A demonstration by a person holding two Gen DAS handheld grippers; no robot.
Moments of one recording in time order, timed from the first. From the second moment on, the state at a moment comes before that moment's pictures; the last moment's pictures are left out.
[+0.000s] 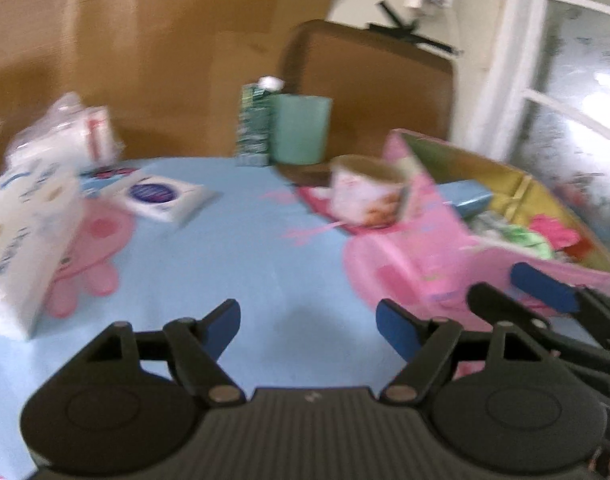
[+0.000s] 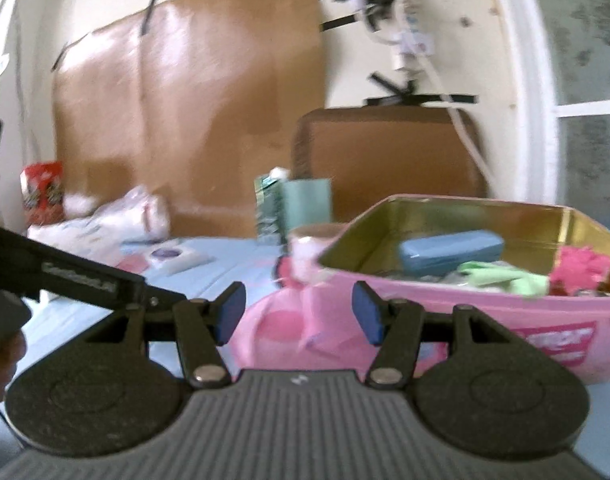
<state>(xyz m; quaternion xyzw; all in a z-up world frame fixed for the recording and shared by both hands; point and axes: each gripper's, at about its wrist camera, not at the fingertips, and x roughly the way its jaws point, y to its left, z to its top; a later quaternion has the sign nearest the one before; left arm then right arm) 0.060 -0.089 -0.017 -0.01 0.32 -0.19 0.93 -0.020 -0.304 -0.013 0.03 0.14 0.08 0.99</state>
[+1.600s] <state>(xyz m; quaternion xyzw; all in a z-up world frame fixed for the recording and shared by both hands) 0.073 0.025 -0.040 -0.13 0.29 -0.08 0.95 0.102 -0.187 -0.026 -0.06 0.30 0.19 0.93</state>
